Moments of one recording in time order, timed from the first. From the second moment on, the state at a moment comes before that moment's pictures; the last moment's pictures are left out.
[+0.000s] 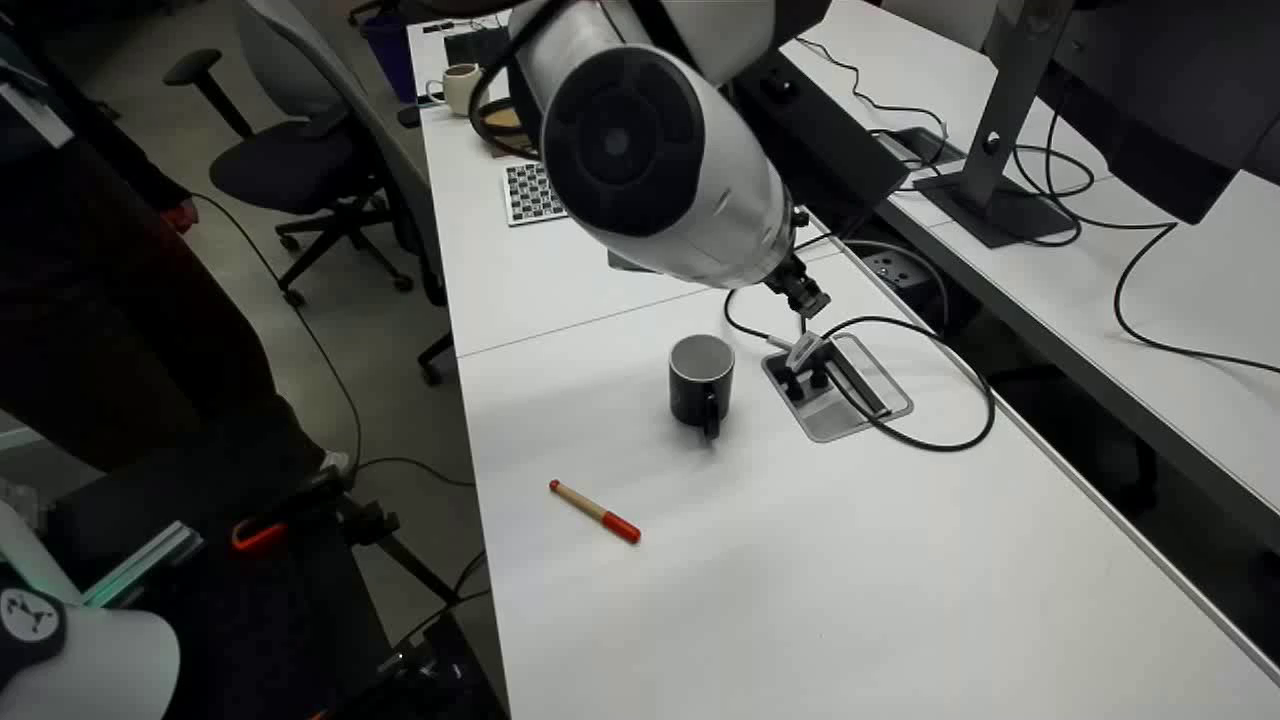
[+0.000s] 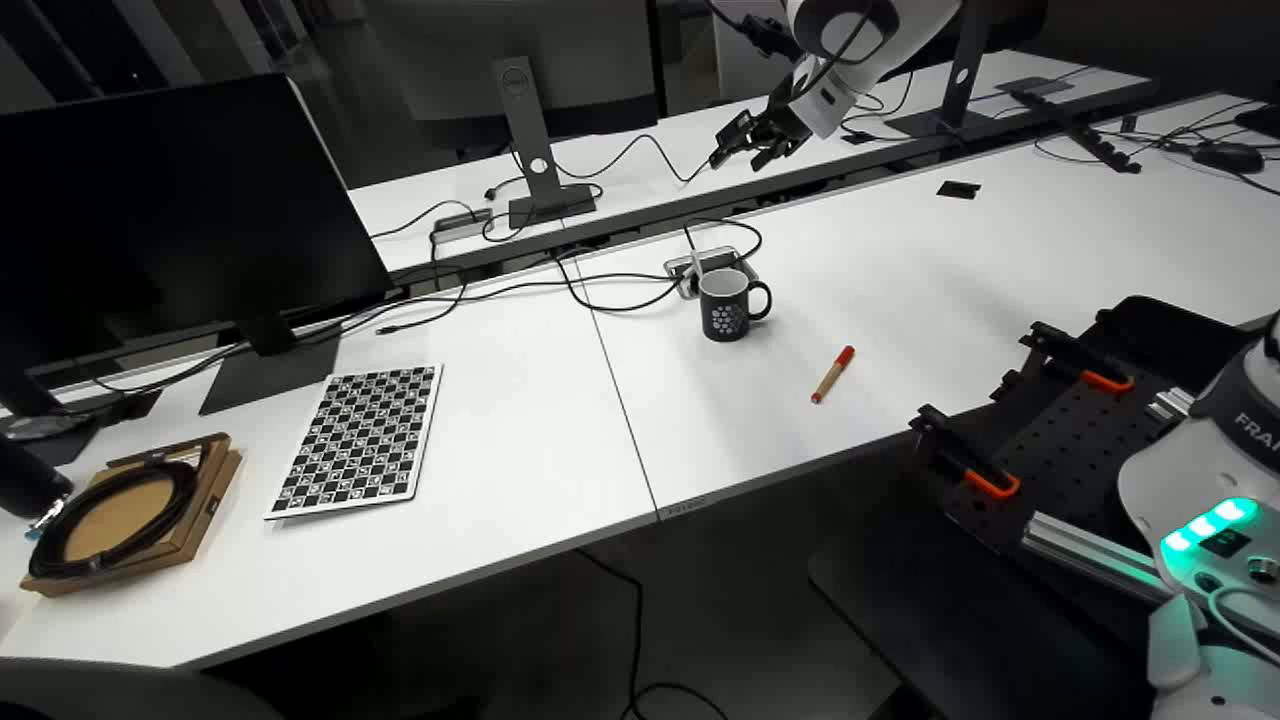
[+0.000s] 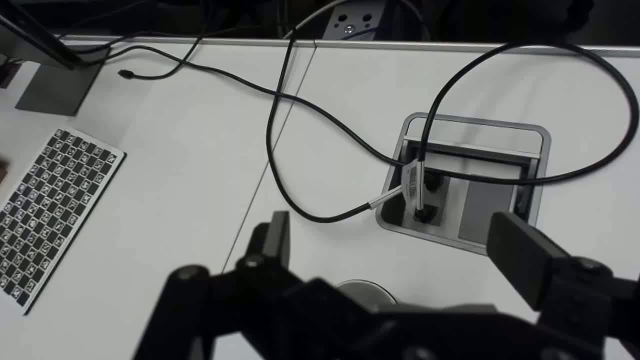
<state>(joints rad) -0.12 0.41 0.00 -2.11 1.92 2.76 1.34</state>
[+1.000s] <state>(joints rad) -0.11 0.41 -0.01 -2.11 1.90 2.75 1.31</state>
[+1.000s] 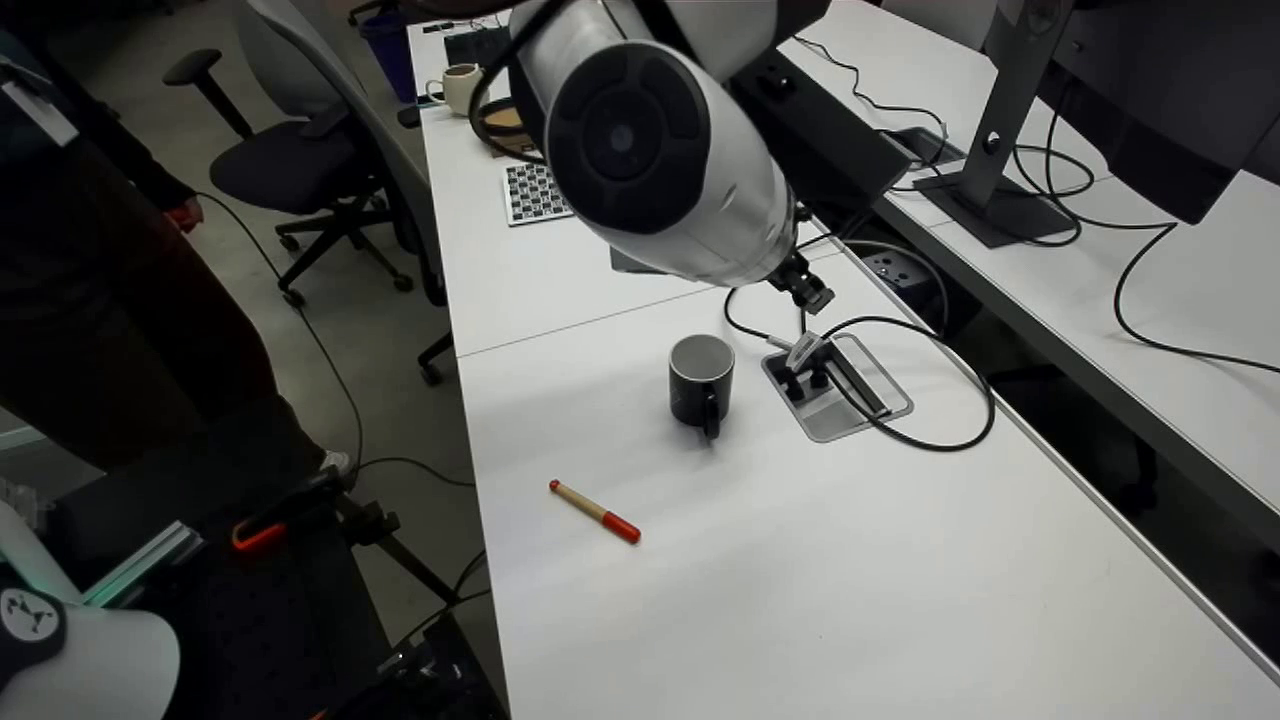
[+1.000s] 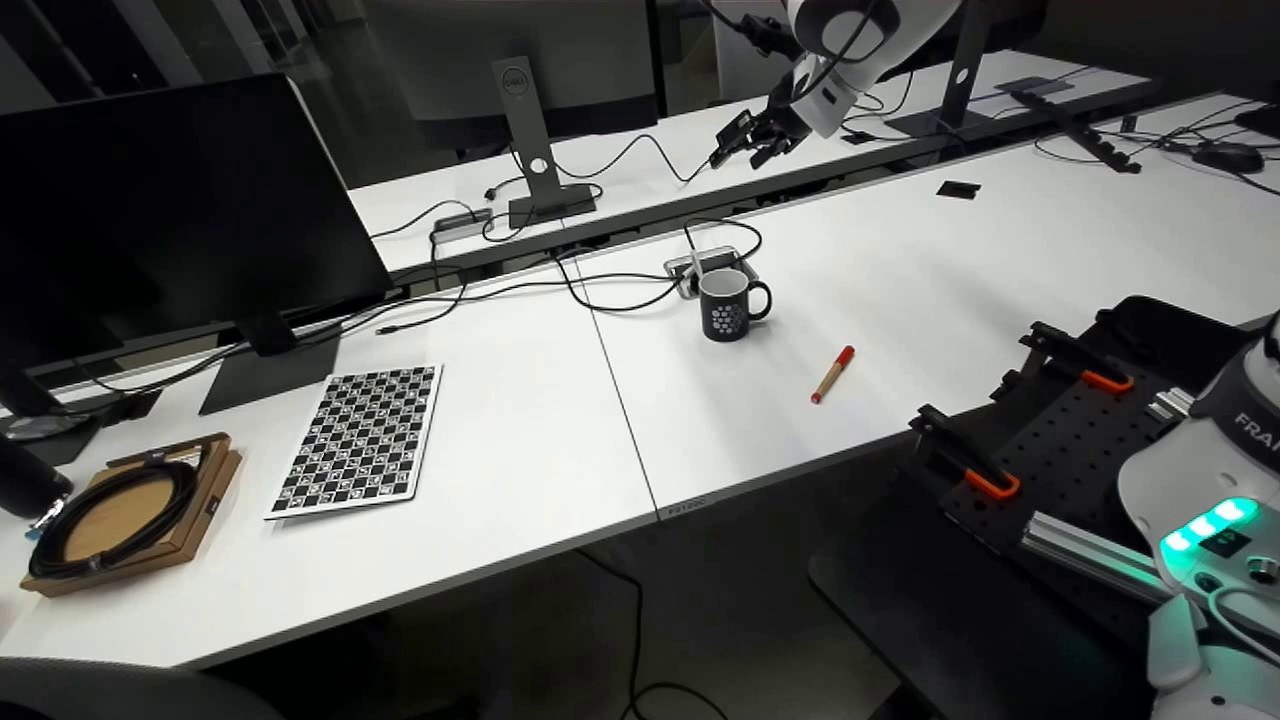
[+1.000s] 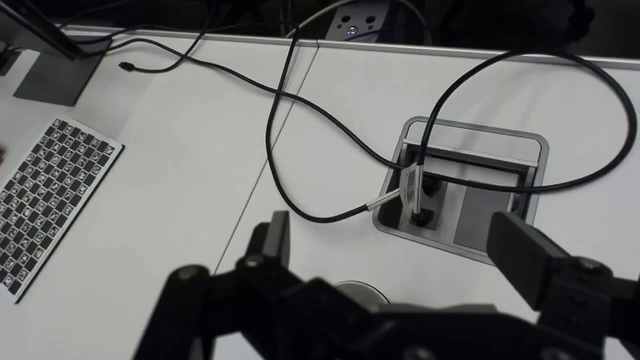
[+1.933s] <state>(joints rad) -0.07 0.37 -0.06 -2.11 1.20 2.49 1.27</state>
